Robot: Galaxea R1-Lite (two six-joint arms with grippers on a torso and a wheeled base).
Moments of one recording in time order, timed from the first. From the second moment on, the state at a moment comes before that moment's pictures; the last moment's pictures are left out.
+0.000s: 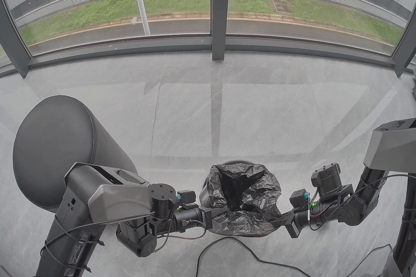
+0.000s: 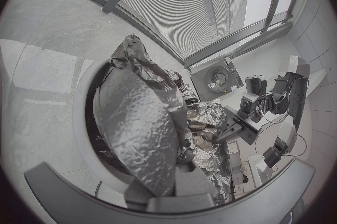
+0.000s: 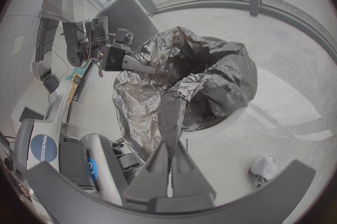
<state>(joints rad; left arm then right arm) -0.56 2.61 -0.77 -1.54 -0.54 -0.48 0.36 2.18 -0.49 -0.82 0.48 -0.32</state>
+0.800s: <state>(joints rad) -0.55 2.63 -0.81 -1.54 -0.53 -0.49 0.31 2.22 -0.46 -0.81 0.23 -0.25</state>
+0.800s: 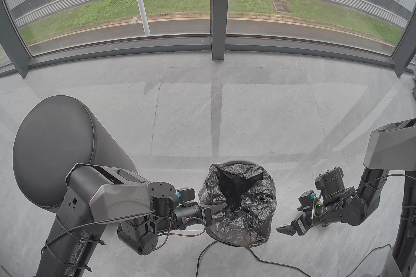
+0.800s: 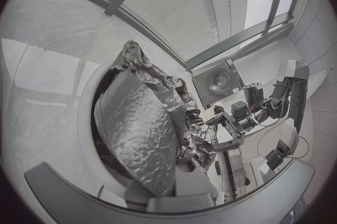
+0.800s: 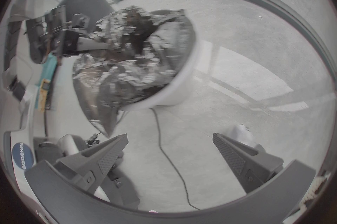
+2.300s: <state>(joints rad) -0.56 2.58 -0.80 -1.54 -0.51 -0.49 0.44 2.30 -0.88 -0.83 -0.05 0.01</state>
